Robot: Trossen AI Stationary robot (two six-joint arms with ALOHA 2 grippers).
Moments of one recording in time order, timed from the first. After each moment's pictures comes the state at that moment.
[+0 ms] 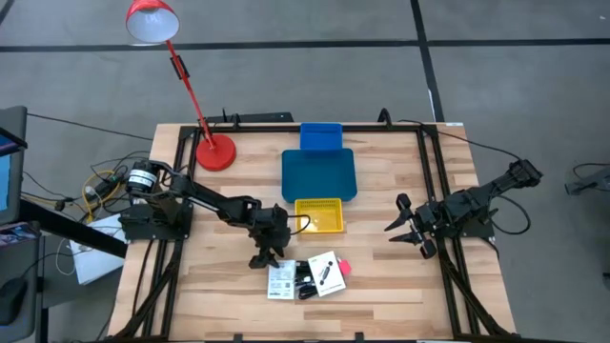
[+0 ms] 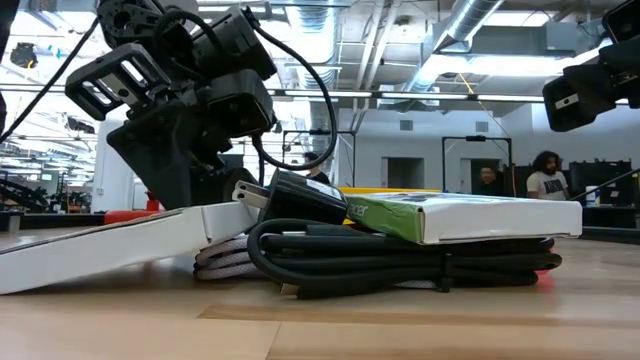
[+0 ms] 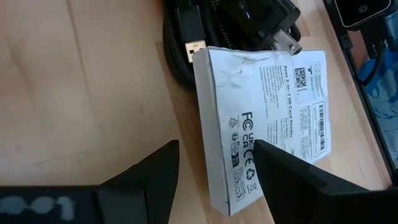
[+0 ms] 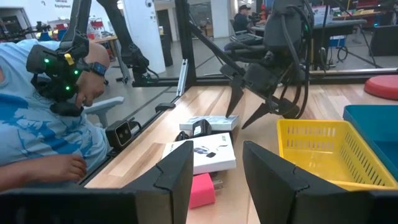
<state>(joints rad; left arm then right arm) -0.11 1.75 0.79 0.02 0.54 -0.08 0.46 0.12 0.01 0.03 0.11 0.09</state>
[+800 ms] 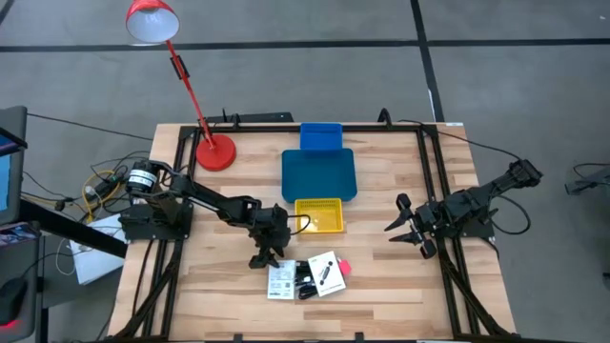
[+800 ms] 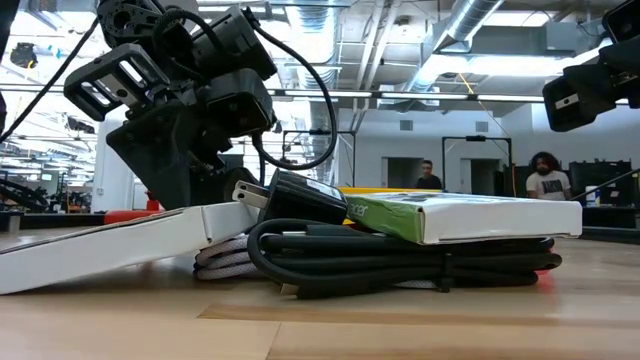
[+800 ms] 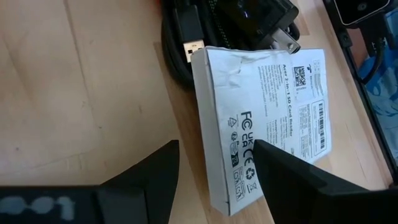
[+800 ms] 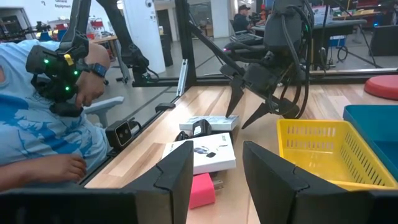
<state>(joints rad) -0.11 1.75 0.79 0.02 0.54 -0.07 0.46 0.12 0.01 0.03 0.11 0.09</state>
